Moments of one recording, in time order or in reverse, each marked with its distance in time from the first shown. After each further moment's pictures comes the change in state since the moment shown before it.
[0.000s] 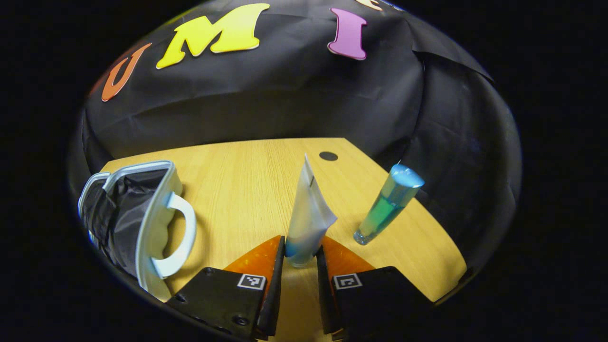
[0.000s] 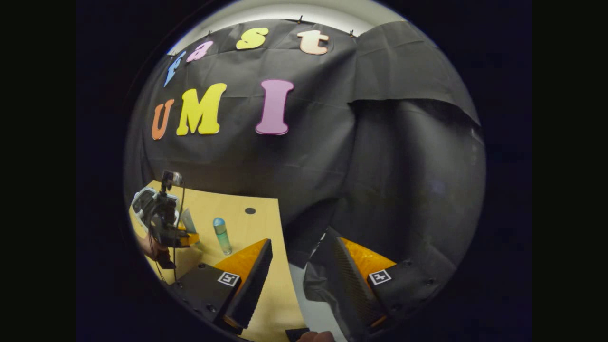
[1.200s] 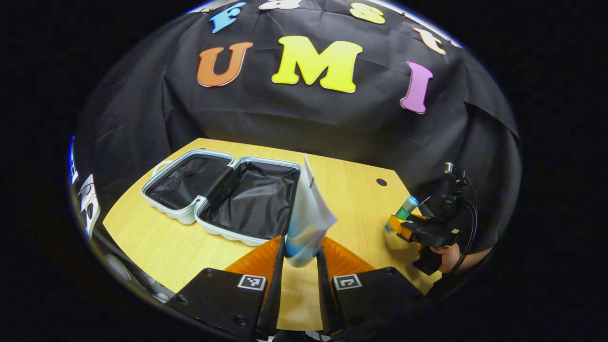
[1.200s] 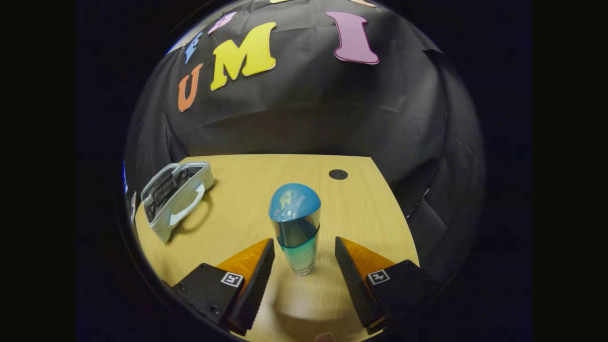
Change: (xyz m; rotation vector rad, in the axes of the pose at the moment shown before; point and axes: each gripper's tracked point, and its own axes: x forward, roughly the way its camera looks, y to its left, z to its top) left arm -0.236 0.115 -0.008 -0.279 -0.026 0.319; right arm 0.194 0.230 -0.122 -0.027 0.243 0.388
